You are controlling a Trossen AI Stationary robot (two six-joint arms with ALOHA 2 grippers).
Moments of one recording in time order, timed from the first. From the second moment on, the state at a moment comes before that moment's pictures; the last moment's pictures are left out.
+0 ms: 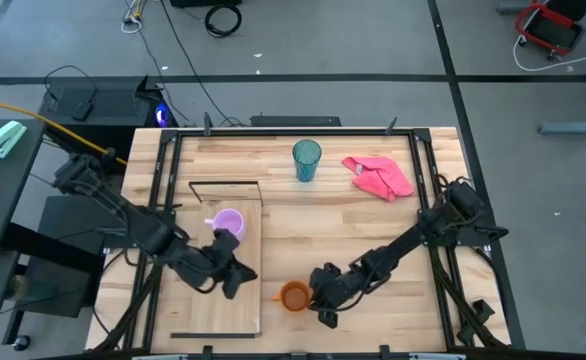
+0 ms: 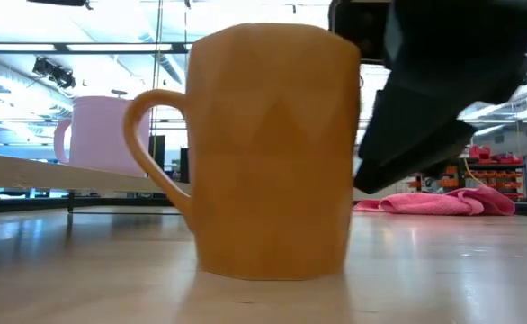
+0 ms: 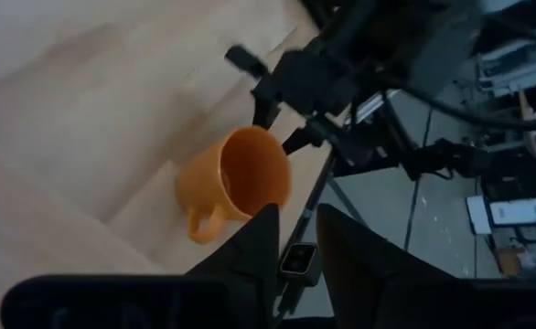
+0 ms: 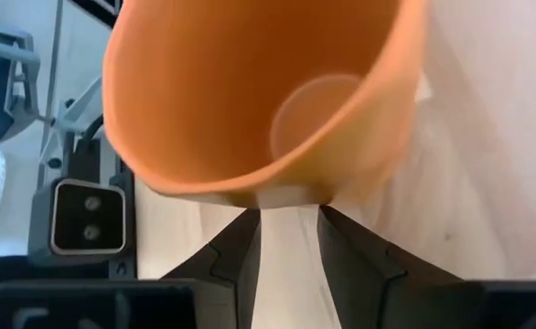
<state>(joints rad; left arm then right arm) -0.63 1.29 1.02 -0.35 -0.42 -1.33 0.53 1.90 1.04 0.06 0.11 0.86</state>
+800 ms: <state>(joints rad) -0.63 1.43 1.02 -0.26 -0.33 -1.56 0.54 1.89 1.04 0.14 0.00 0.79</state>
